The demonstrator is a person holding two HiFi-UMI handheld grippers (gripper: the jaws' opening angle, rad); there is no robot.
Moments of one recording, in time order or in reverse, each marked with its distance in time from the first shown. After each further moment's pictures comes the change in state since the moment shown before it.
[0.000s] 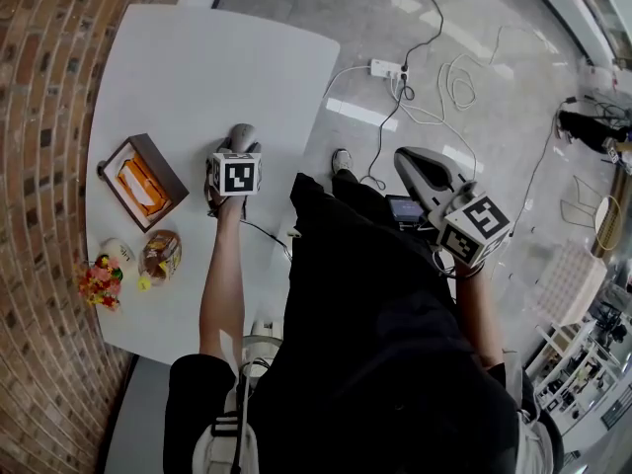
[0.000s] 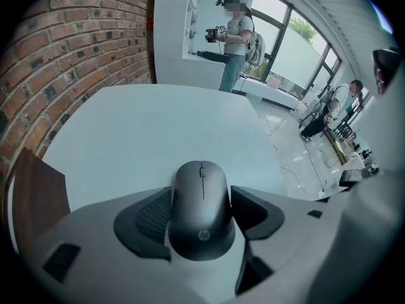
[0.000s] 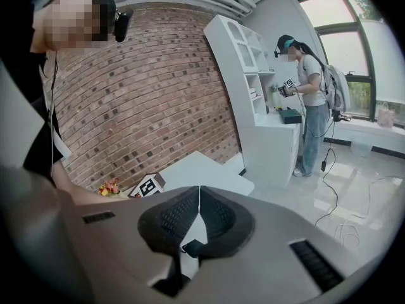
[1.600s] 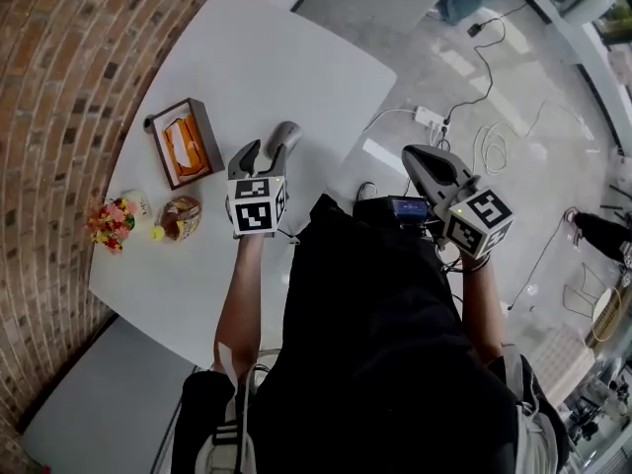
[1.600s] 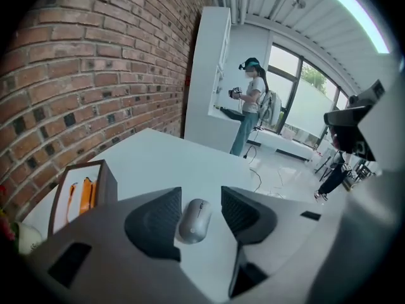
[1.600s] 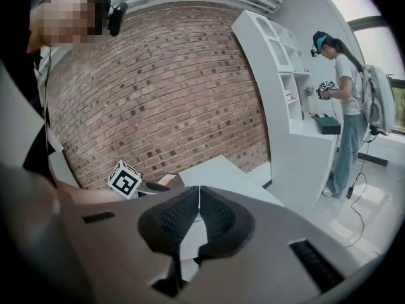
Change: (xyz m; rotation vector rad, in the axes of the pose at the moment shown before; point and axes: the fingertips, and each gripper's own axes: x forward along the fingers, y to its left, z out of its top) left arm -0.151 0.000 0.028 -0.227 -0.432 0.119; right arm 0.041 0.032 0.025 -0.155 -0.012 0.234
